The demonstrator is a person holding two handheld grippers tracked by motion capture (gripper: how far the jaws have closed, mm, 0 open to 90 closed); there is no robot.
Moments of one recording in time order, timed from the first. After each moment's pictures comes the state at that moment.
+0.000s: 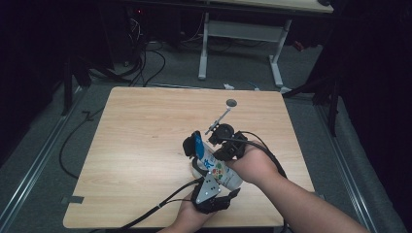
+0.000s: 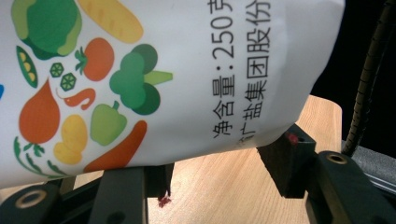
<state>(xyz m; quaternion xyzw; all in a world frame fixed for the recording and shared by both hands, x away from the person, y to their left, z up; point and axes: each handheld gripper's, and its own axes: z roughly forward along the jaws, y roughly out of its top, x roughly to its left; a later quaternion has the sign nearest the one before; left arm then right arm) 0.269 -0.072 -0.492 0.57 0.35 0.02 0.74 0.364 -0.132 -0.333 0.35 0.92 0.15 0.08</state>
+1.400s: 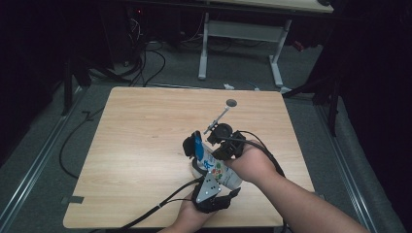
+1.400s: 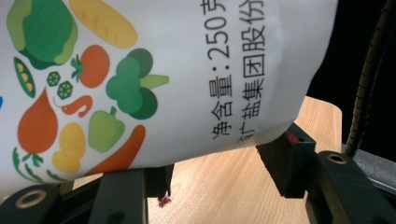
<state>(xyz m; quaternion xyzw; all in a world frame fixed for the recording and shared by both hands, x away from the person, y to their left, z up) 0.270 -0.073 -0.491 0.57 0.35 0.02 0.74 0.368 -0.129 -0.336 0.35 0.92 0.15 0.08</state>
